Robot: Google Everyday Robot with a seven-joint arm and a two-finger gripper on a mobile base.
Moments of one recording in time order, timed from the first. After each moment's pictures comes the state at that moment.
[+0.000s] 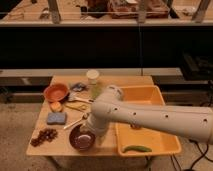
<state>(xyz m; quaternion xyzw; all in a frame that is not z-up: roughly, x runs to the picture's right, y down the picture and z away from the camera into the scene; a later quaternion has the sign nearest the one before) -0.067 0.205 0.660 -0.23 -0.27 -0.40 0.84</state>
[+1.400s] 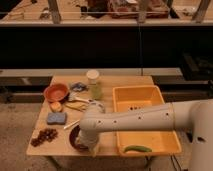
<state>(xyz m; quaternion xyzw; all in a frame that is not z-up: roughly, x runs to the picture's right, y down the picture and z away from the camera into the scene) -0.101 0.287 0.724 -0.29 -0.29 -0.41 0.81</state>
